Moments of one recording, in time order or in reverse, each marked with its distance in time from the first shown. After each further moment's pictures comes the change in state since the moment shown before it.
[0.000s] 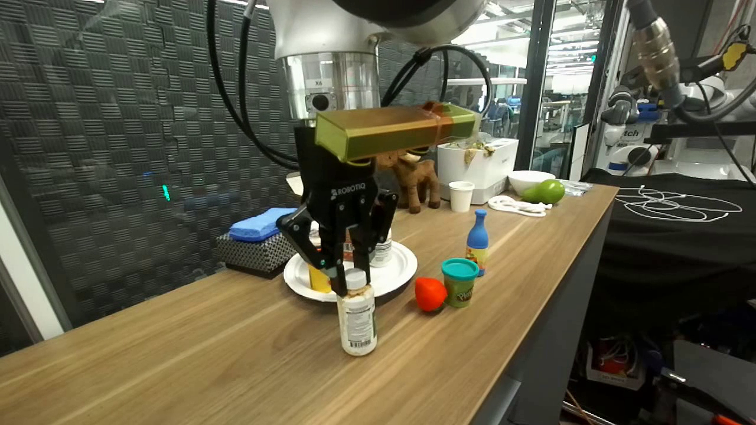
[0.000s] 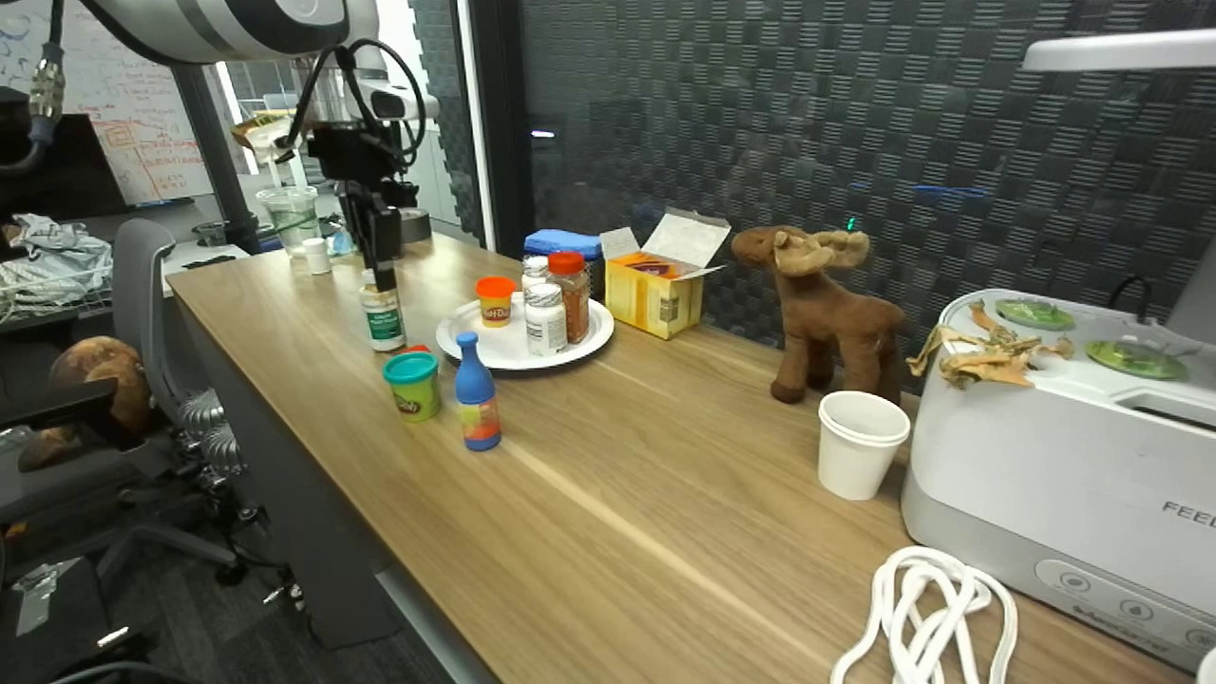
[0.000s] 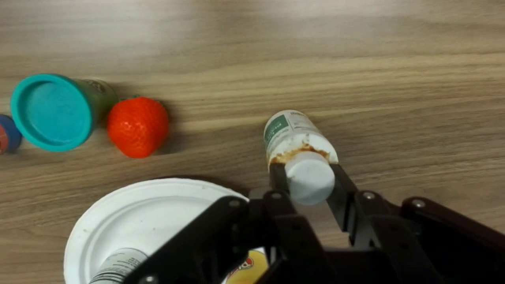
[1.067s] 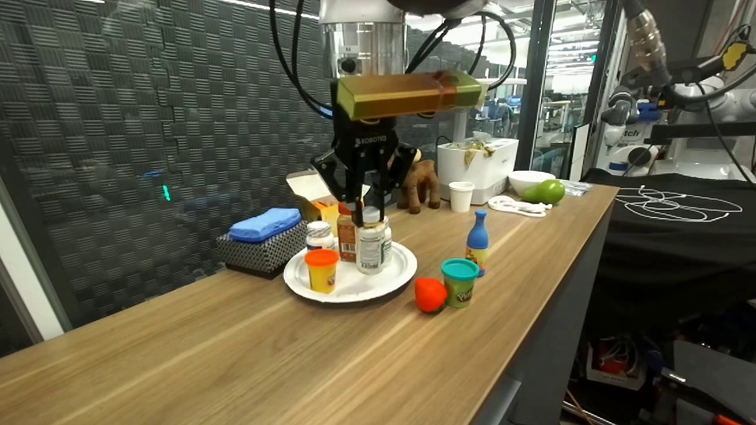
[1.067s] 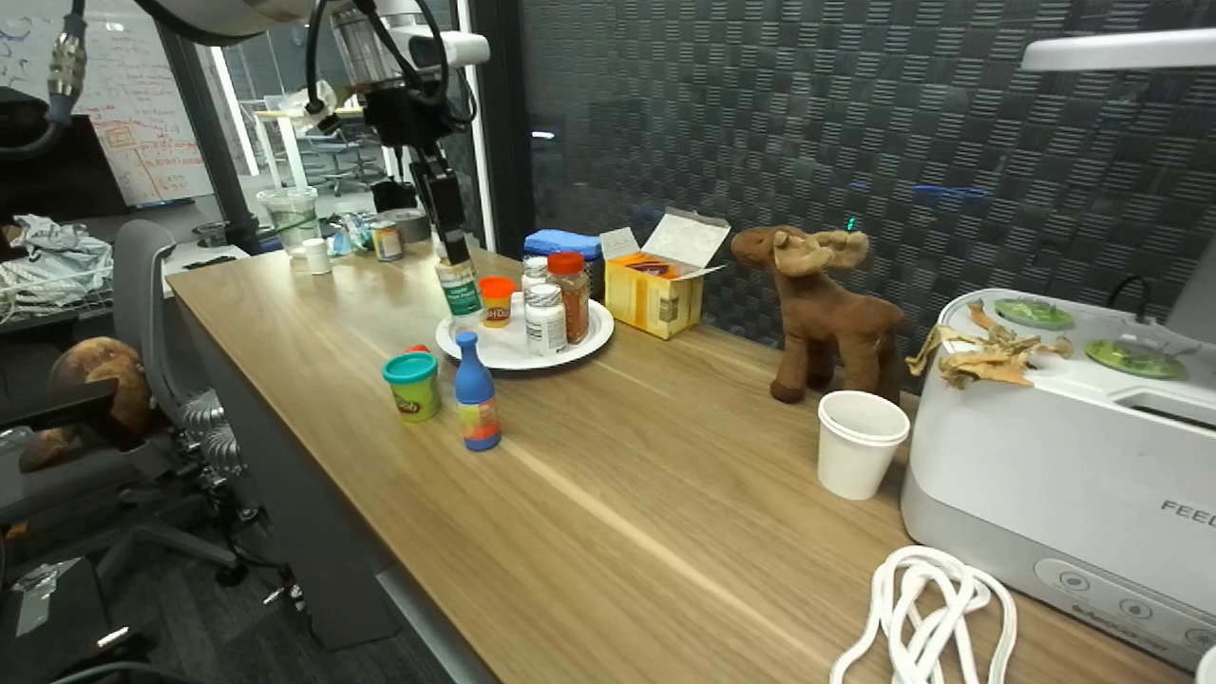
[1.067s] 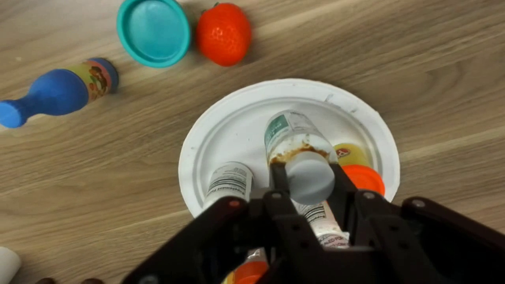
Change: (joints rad) arm -0.085 -0.057 -0.040 0.000 -0.146 0.055 0.183
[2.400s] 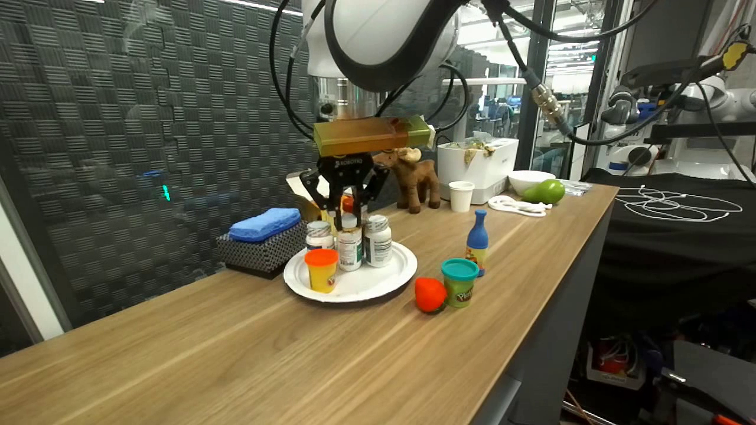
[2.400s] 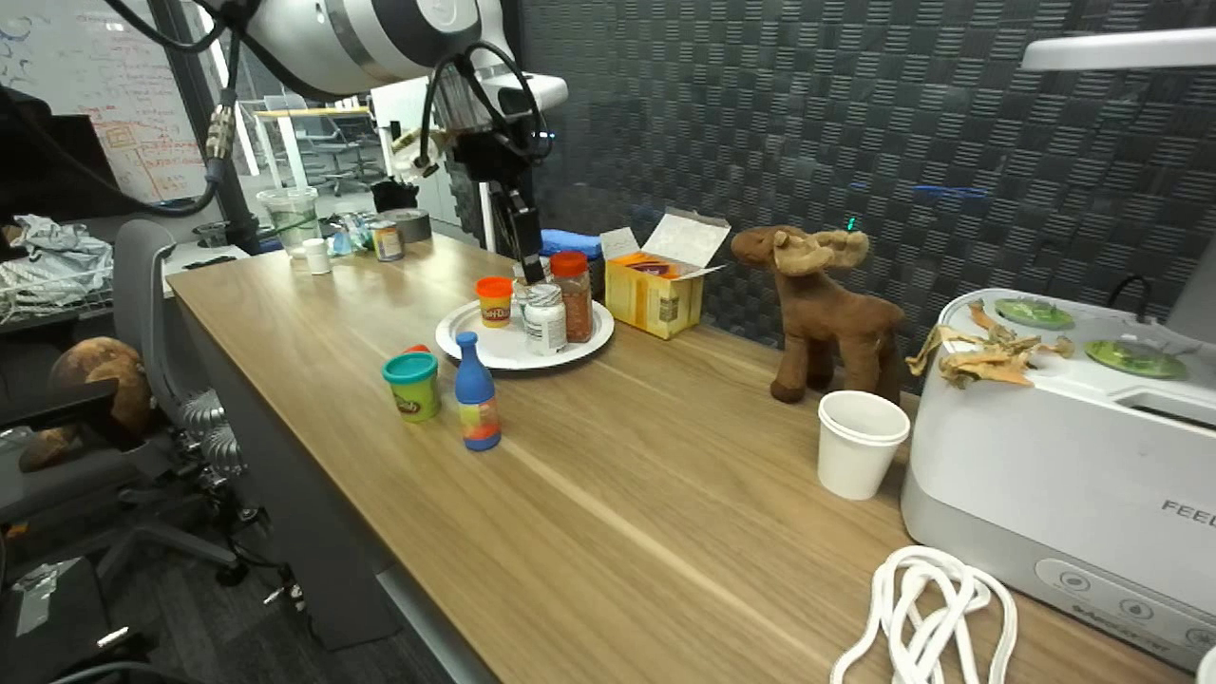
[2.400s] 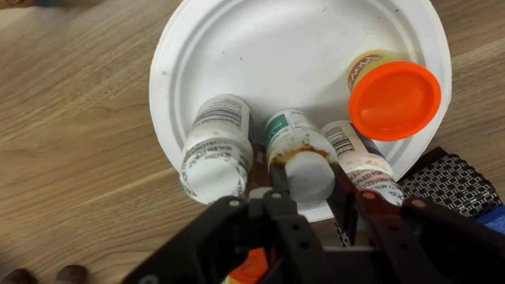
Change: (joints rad) arm -0.015 0.211 -0.064 0.179 -0.021 0.085 0.023
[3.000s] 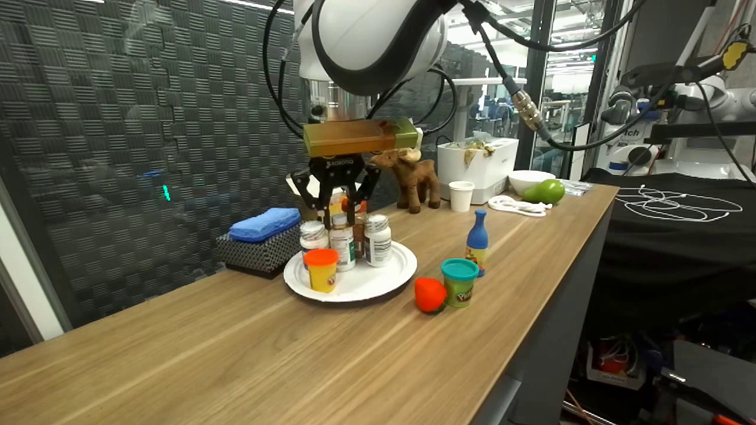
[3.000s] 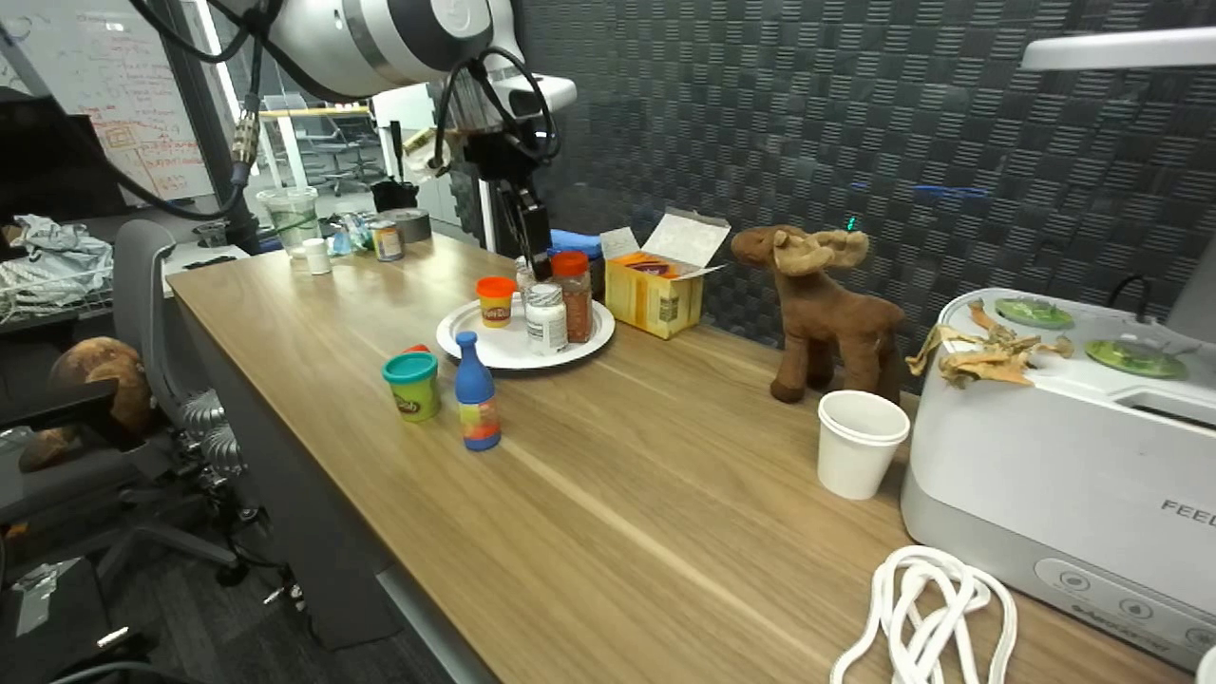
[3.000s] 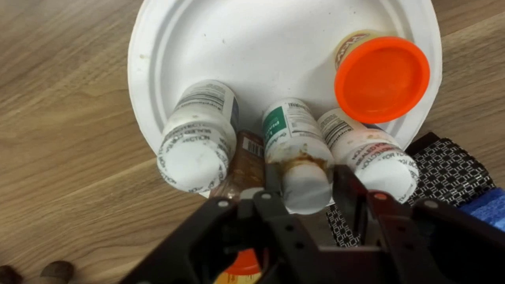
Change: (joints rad) arm 0.001 0.044 -0.002 0.058 0.009 -0.004 -0.001
